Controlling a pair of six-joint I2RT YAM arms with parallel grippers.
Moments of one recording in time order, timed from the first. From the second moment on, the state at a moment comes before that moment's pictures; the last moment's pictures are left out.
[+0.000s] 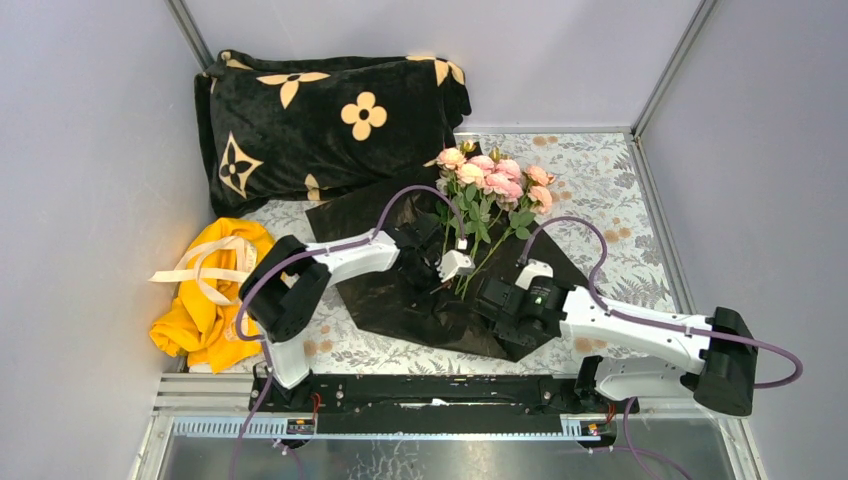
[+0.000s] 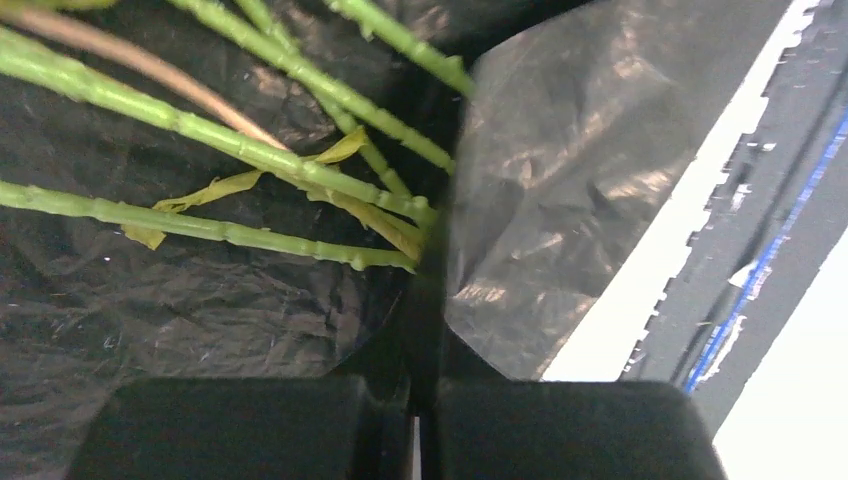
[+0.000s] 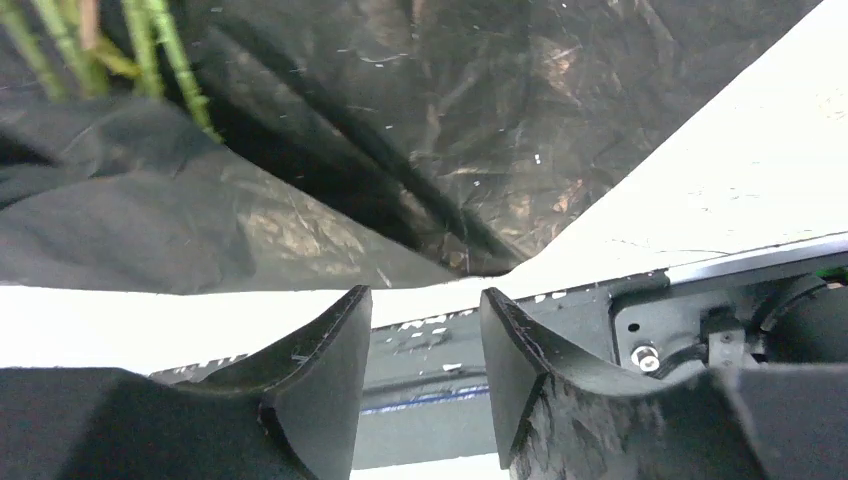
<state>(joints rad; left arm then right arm) -0.73 1.78 1.12 -0.64 0.56 0.41 1.13 1.18 0.82 -1.07 0.38 1.43</state>
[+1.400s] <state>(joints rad) -0.90 1.37 1.15 -0.86 0.51 0.44 0.97 1.38 0.51 -0.16 -0.07 1.30</state>
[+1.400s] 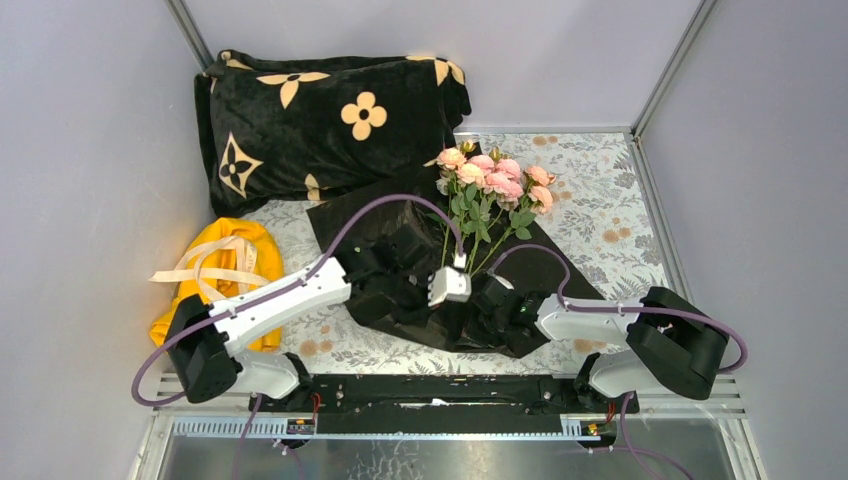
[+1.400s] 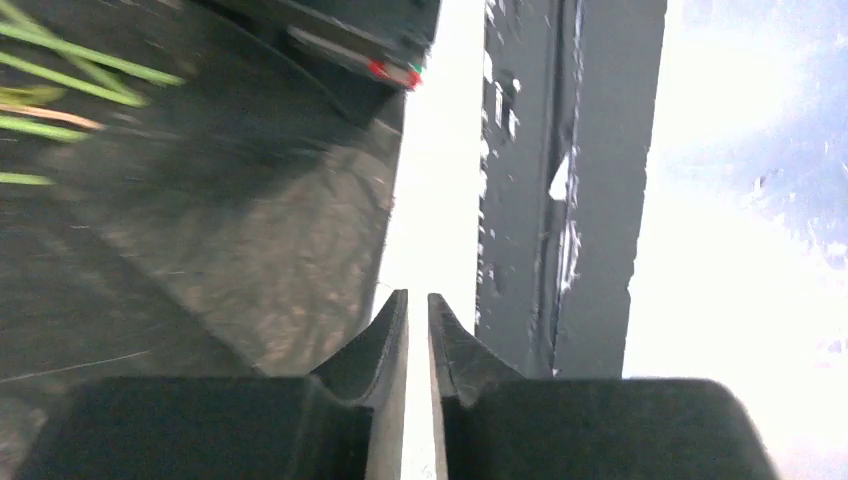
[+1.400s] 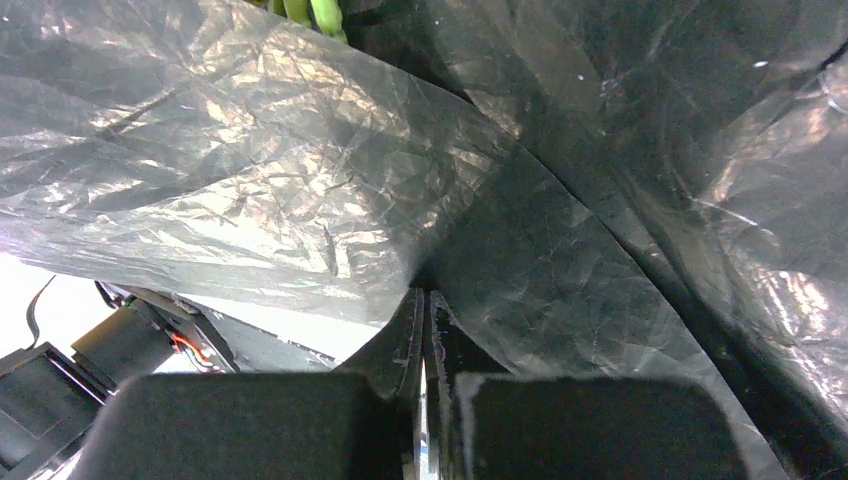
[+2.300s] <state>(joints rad) -0.81 1.52 0.78 -0.53 0.33 0.65 0.96 1.31 0.43 -0.13 -0.10 1.37</state>
